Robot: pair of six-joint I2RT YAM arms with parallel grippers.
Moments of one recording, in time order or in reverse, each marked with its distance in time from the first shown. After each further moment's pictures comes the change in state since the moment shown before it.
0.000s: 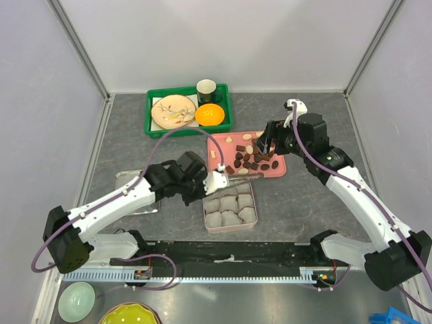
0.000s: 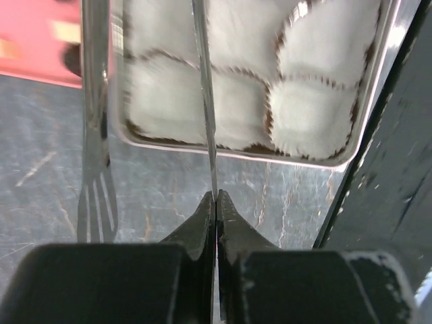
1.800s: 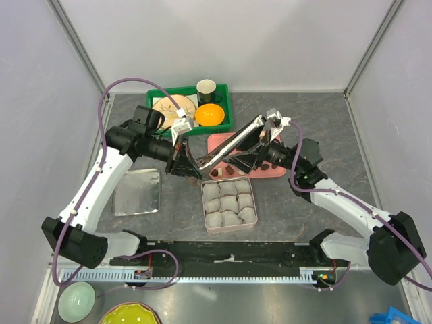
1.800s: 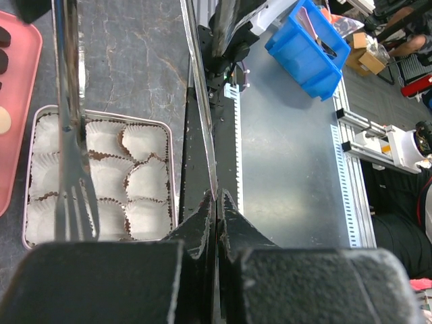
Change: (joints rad) left arm 0.511 0.080 0.428 -0.330 1.093 -0.020; right arm 0.161 0.021 -0.352 1.155 -0.529 0.320
